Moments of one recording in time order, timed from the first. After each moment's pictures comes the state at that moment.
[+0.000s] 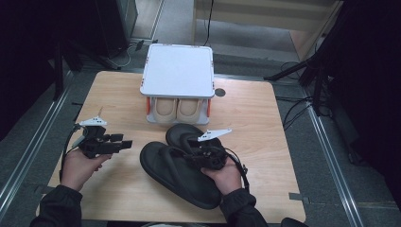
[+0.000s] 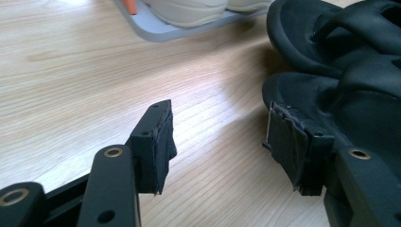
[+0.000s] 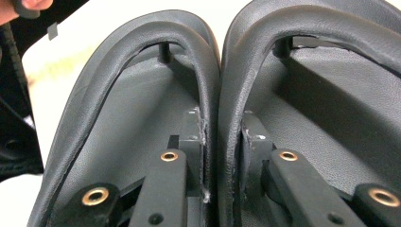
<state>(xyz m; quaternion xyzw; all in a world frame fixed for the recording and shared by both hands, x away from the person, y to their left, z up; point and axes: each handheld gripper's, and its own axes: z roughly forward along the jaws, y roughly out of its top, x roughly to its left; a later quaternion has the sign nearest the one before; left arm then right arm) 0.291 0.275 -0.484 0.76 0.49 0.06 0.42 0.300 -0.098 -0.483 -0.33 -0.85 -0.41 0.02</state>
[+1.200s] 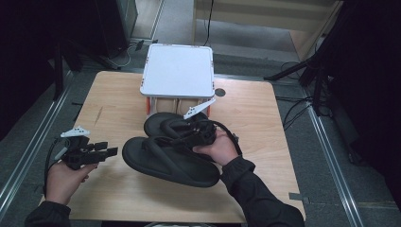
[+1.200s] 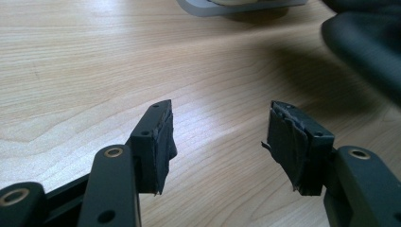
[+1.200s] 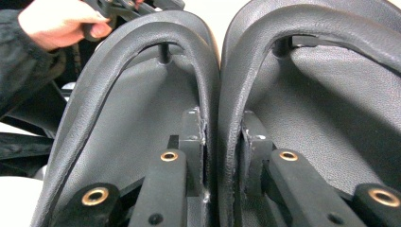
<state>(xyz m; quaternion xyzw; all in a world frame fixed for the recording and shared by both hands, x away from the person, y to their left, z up) 0.258 0.303 -0.491 0.73 0.54 0.08 0.41 0.353 -0.062 -0.433 -0.20 -0.89 -0.40 0.11</state>
